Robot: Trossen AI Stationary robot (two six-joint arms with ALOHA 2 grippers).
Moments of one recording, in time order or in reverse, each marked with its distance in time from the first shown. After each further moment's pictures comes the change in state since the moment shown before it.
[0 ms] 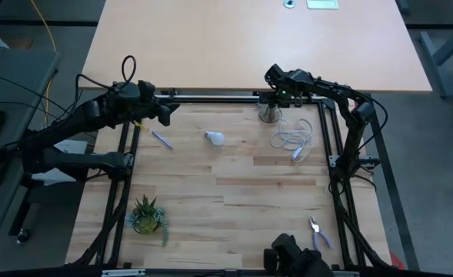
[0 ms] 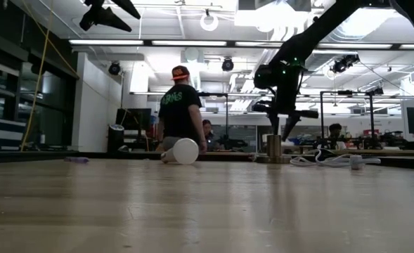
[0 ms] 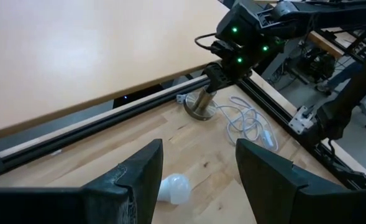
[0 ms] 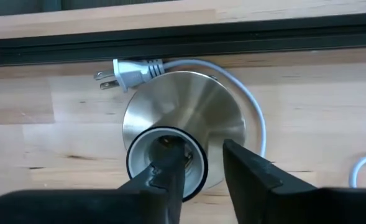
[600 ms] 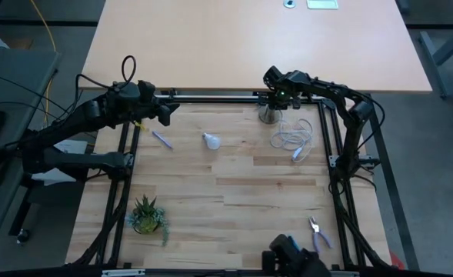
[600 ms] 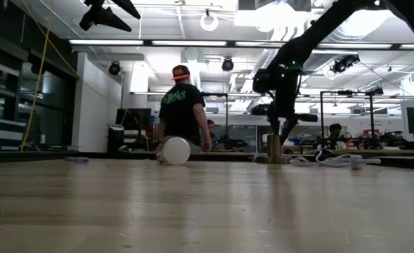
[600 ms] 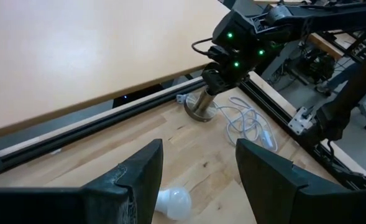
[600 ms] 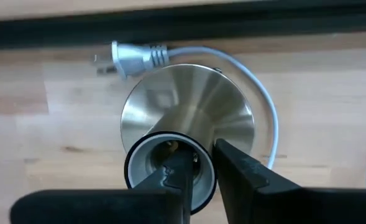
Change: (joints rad) left arm 0.000 0.000 0.000 0.000 0.000 -0.006; right arm 0.007 0.025 -0.001 -0.007 -0.041 0.000
